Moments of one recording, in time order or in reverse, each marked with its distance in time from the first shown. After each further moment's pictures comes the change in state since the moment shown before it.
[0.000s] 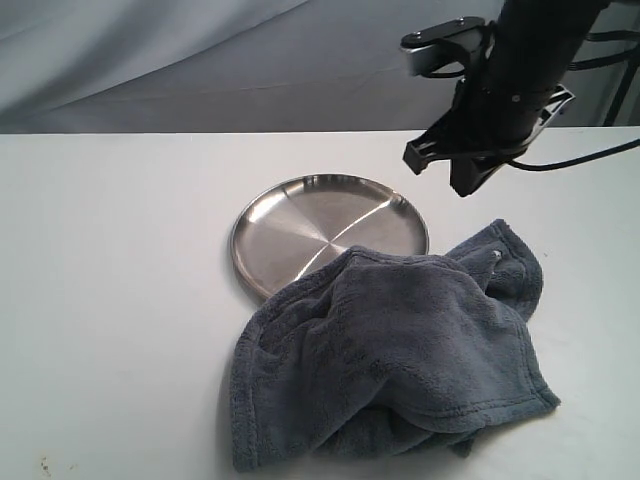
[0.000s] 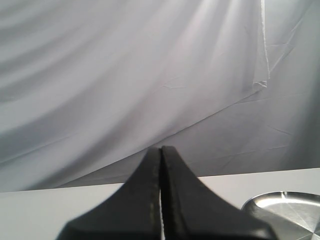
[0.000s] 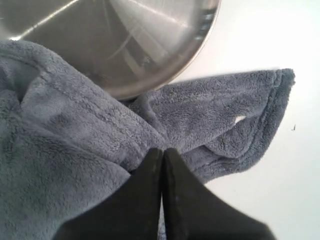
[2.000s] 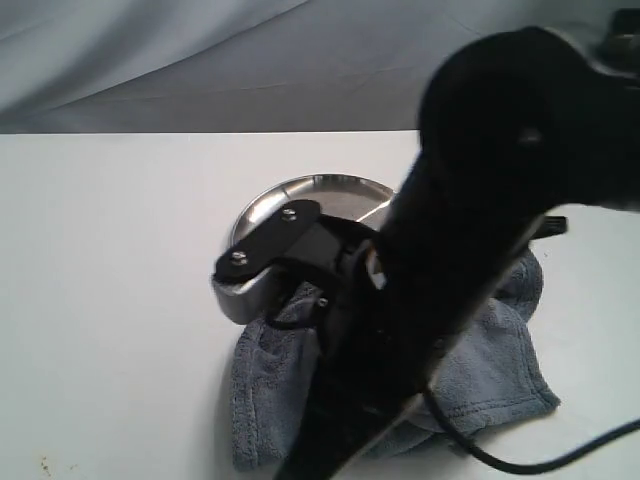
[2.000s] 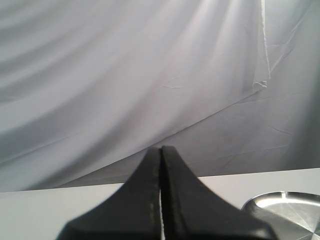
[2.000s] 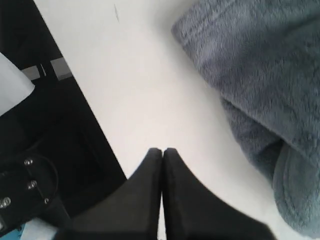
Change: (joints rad) left arm 0.000 0.000 0.000 0.000 0.000 0.000; right arm 0.534 -0.284 0.412 0.238 -0.080 -0.073
